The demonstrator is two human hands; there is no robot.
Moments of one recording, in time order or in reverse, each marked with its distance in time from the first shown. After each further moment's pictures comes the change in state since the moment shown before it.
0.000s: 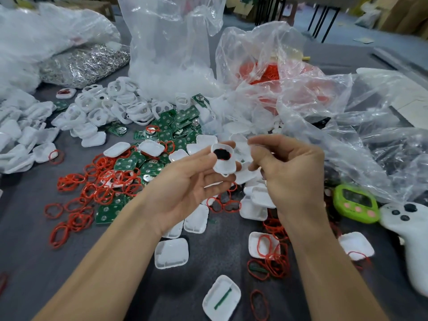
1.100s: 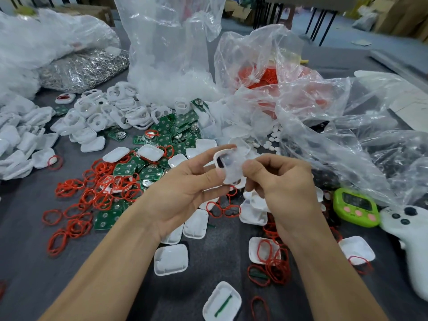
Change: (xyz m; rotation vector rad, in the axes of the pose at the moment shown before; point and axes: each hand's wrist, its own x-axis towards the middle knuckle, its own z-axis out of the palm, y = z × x) left_hand -0.004 0.002 0.003 0.101 -0.060 0.059; right_hand -0.010 -0.002 -0.002 0.058 -0.162 0.221
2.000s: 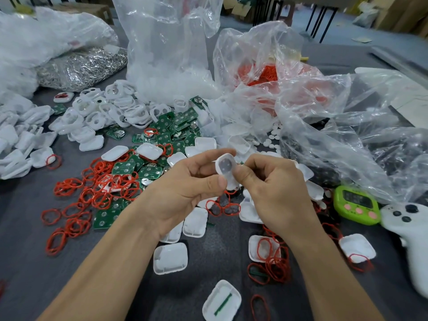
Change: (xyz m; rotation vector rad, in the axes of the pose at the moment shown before) left_hand -0.001 0.000 -0.003 0.045 -0.004 0.006; right_hand -0.003 0.004 -0.001 -0.434 -0.075 -0.153
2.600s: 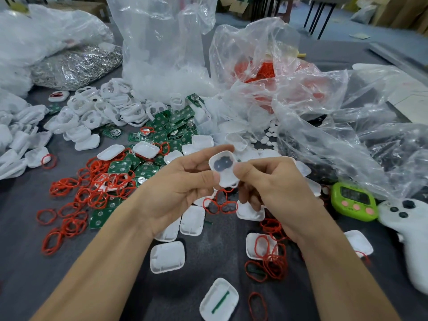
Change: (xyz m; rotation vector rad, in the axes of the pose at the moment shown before) left_hand -0.001 0.003 0.001 0.091 0.018 -0.017; right_hand 0.006 0.007 -0.007 0.307 -0.198 0.210
